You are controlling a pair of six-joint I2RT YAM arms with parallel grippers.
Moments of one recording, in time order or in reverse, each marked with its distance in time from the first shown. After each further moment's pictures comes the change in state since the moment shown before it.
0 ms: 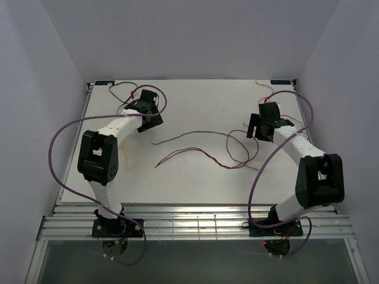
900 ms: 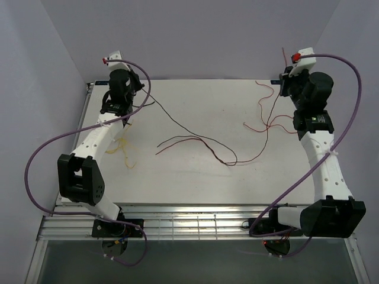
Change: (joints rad) left arm 0.105 -0.291 -0.006 0.703 0.025 0.272; right arm -0.190 -0.290 0.291 0.372 -0.389 -0.462
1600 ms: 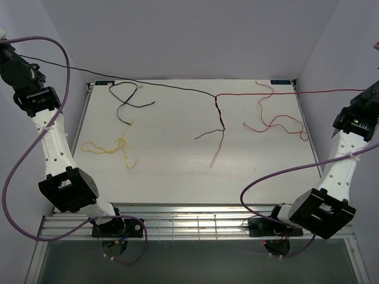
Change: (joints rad) left arm 0.636 -0.027 0.377 0.445 -0.256 0.666; right arm -0.493 0.039 0.082 0.427 0.626 -0.636
